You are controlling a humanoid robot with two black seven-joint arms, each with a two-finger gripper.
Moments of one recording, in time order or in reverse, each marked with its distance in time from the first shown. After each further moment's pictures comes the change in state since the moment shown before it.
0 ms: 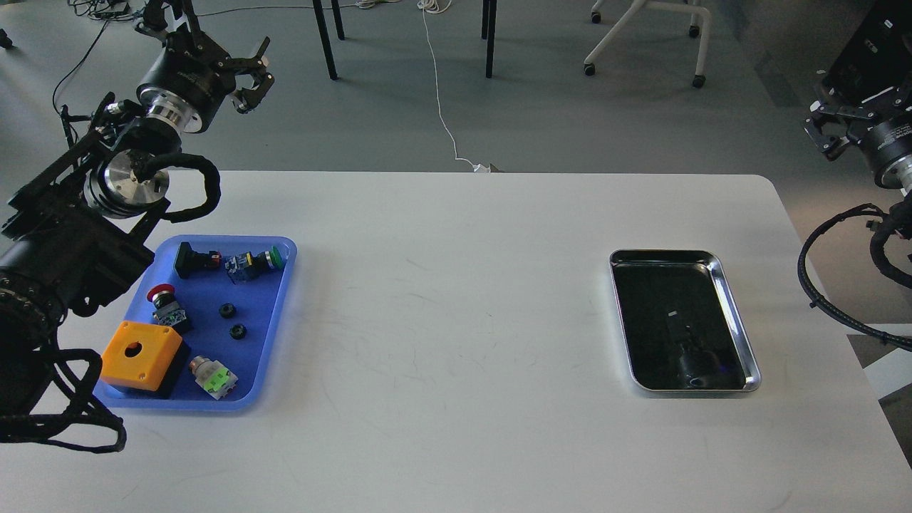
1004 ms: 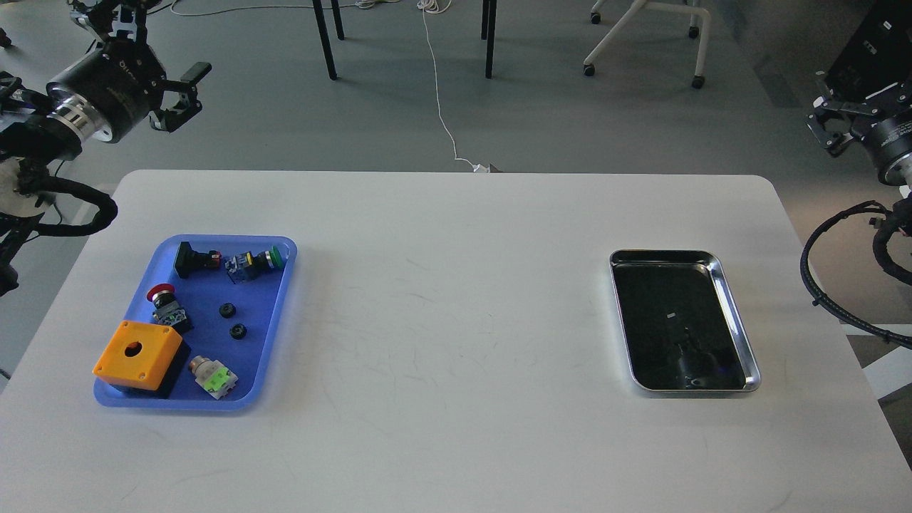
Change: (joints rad) left arm 0.003 0.387 0.279 -0.259 0.293 -0.080 0.005; right arm 0.000 -0.001 0.009 0.000 -0.003 0.000 0.005
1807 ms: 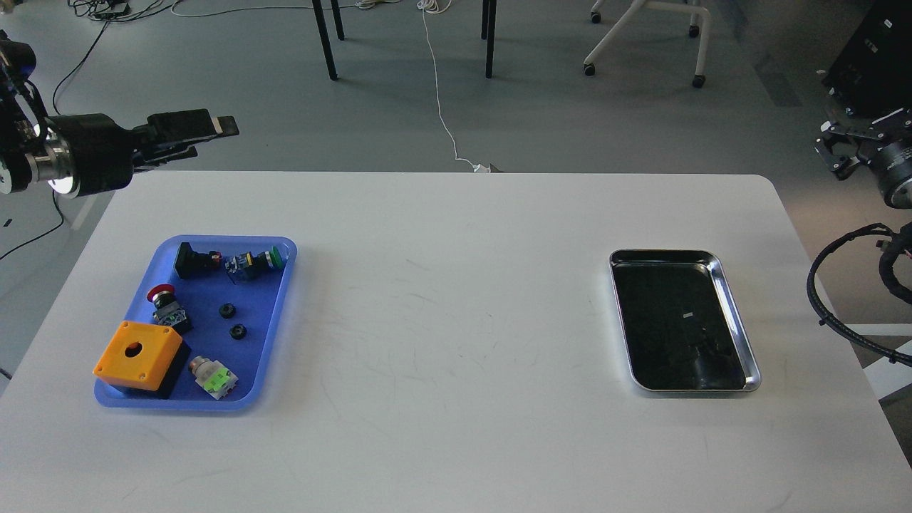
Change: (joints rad) left arm -0.010 0.267 0.081 -0.427 0.960 0.001 -0.008; right arm -0.060 -0.008 0.007 -0.004 0.004 0.000 0.012
